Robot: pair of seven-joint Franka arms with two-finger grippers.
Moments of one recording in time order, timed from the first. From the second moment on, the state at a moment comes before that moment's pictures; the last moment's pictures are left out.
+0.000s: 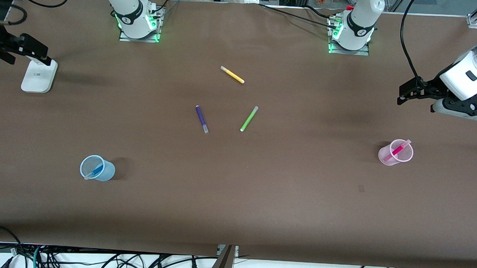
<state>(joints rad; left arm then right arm) -0.05 0.02 0.00 -1.65 -0.05 1.64 0.10 -0.01 -0.08 -0.01 -1.61 -0.01 1.46 -0.03</state>
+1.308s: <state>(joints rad) 0.07 0.02 -0.13 -1.65 -0.05 1.64 0.11 -0.01 -0.07 0.00 -1.64 0.01 1.41 0.05</state>
